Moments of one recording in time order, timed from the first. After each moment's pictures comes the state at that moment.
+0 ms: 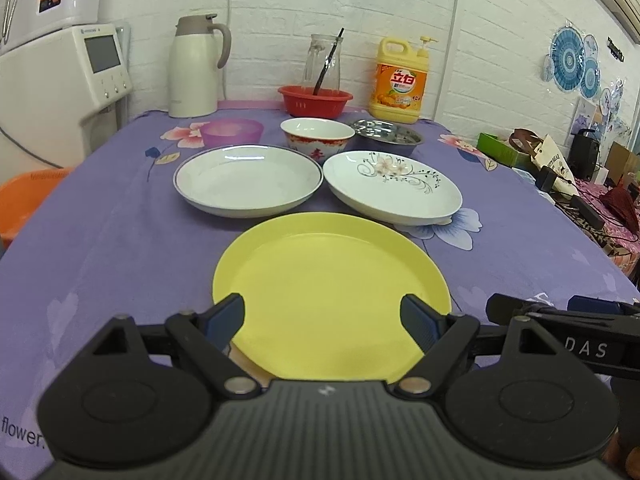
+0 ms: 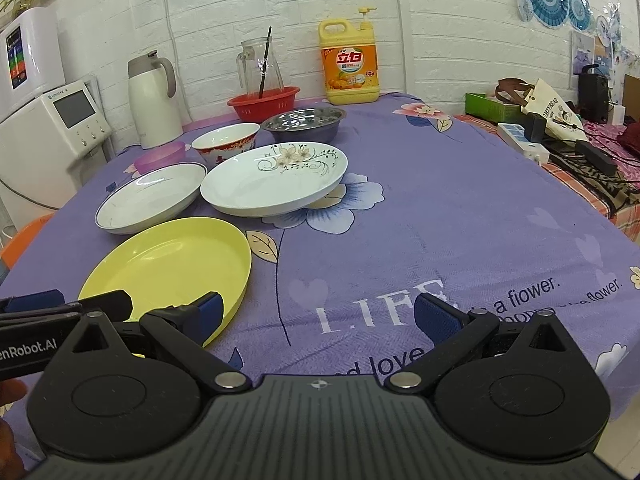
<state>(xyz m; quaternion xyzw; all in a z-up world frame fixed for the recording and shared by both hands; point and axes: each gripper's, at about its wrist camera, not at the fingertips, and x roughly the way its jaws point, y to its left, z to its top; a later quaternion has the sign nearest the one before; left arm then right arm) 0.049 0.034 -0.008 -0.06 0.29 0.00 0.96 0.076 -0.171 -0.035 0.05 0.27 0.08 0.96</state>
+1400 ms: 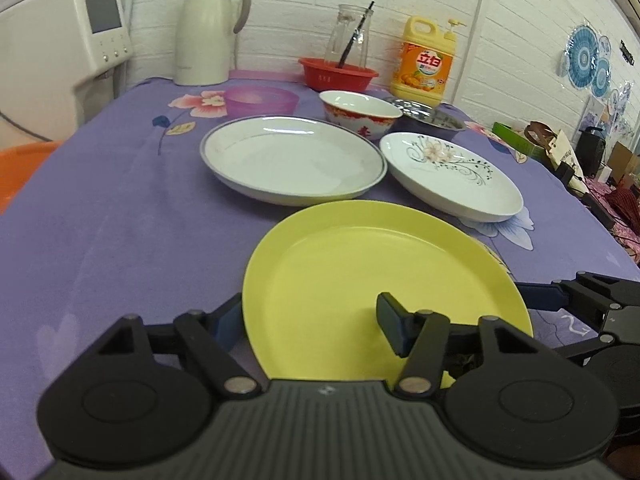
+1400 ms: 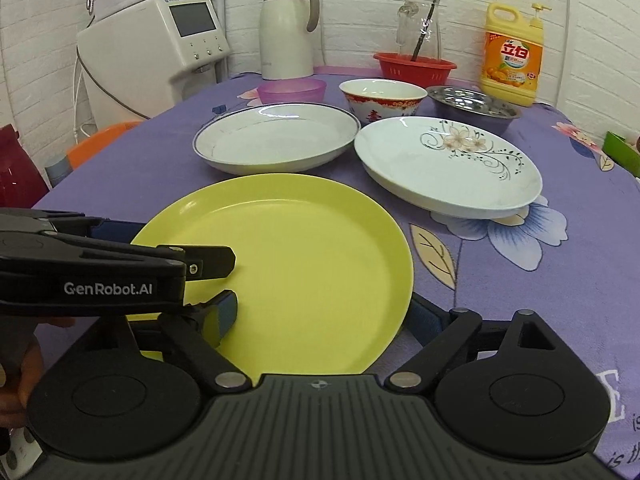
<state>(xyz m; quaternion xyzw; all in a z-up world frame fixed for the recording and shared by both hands) 0.090 0.108 -0.033 -0.08 0.32 -0.01 0.95 0.120 -0.072 -0.053 -0.07 0.30 0.25 0.92</state>
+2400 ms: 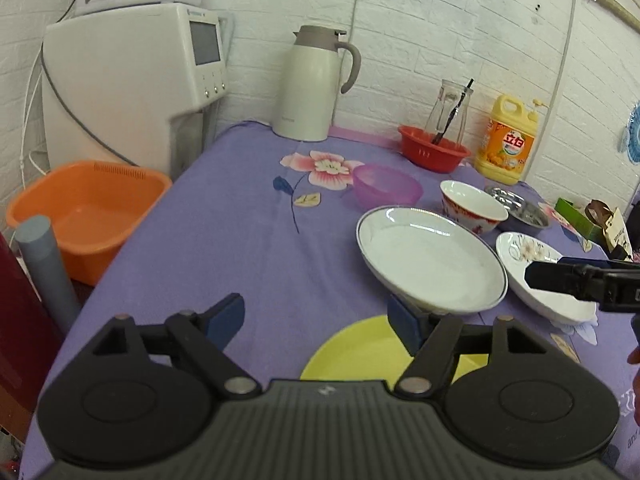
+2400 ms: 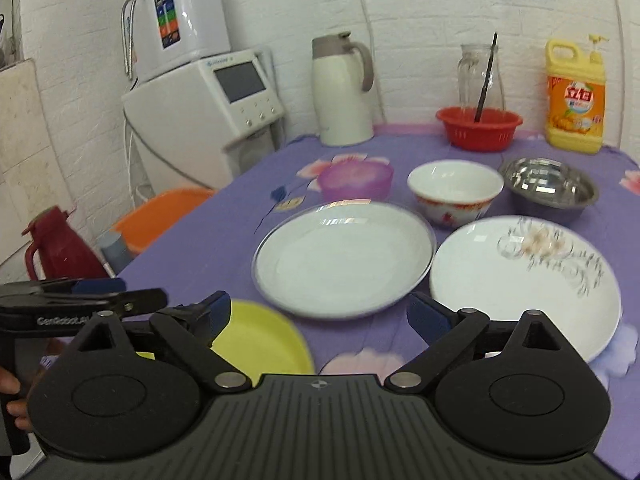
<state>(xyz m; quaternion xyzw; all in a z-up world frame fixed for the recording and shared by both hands) 0.096 0.212 0.010 -0.12 0.26 0.08 0.95 0.184 -0.043 0.017 -0.01 0.25 0.34 0.91</state>
